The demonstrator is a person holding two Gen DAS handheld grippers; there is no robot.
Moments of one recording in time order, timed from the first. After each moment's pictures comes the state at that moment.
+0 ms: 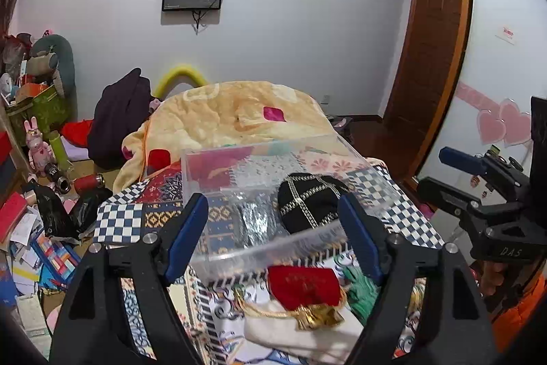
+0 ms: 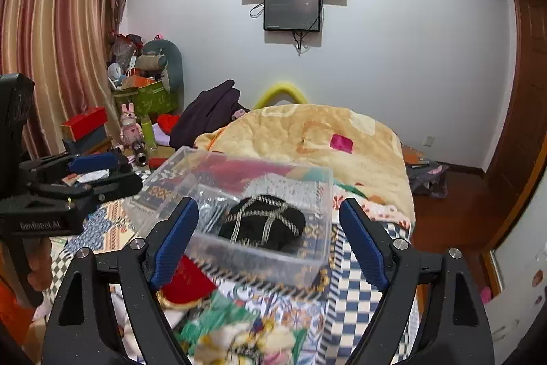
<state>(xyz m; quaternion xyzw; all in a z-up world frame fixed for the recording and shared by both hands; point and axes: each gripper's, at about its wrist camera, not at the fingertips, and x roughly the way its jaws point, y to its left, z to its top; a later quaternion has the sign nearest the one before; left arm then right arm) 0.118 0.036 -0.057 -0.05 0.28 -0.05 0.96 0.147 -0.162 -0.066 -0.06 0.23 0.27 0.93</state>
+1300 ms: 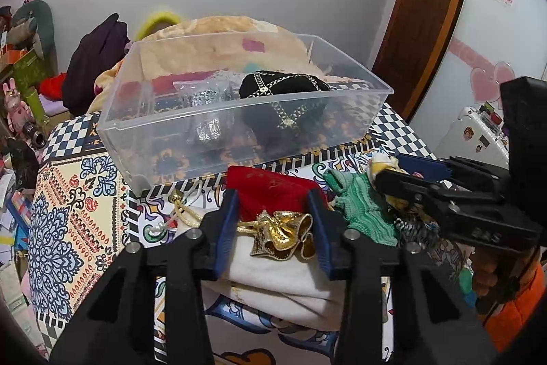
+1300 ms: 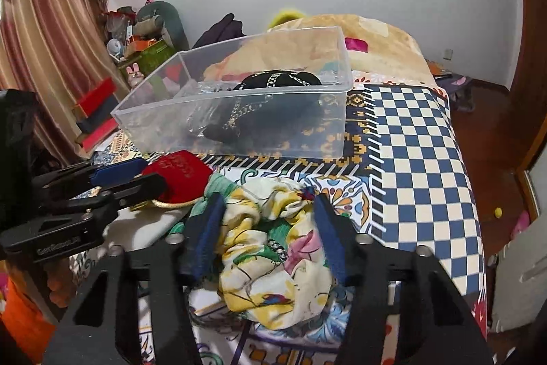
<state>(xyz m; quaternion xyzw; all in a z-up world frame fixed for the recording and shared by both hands) 0.112 -0.005 -0.150 -0.05 0.37 -0.08 0.92 0.152 -0.174 -0.162 -0.01 0.38 0.29 0.88</state>
